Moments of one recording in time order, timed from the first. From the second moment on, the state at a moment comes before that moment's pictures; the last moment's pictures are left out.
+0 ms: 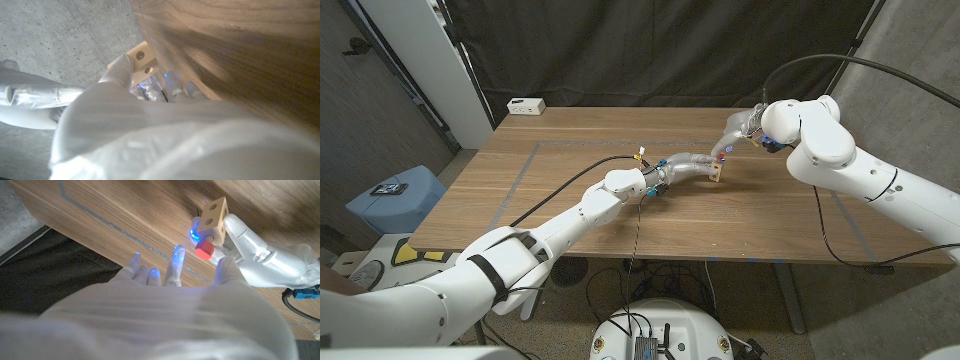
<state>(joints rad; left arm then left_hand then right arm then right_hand) 0.45 0.19 0.79 -0.91 -0.35 -0.29 -0.45 0.95 0.14 0.36 -0.15 0.21 0.70 -0.19 0.22 0.22 0.68 -0.21 0.23 0.58 0.39 -0.05 0.26 0.27 0.09 0.11 0.22 0.19 -0.49 -0.95 -0.75 -2.21 -0.82 -0.75 0.93 0.59 -0.03 0.27 -0.14 0.18 0.47 0.05 0.75 0.36 0.17 0.10 0.19 0.23 0.13 0.10 0.20 0.20 0.29 0.07 0.18 0.17</state>
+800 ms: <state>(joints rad) 0.46 0.19 0.79 -0.93 -0.35 -0.27 -0.44 0.95 0.13 0.36 -0.15 0.22 0.70 -0.19 0.21 0.22 0.68 -0.21 0.23 0.58 0.39 -0.05 0.26 0.27 0.09 0.11 0.22 0.19 -0.52 -0.98 -0.69 -2.21 -0.71 -0.70 0.90 0.75 0.01 0.37 -0.18 0.27 0.41 0.01 0.71 0.31 0.10 0.10 0.20 0.24 0.09 0.11 0.19 0.19 0.27 0.08 0.18 0.17</state>
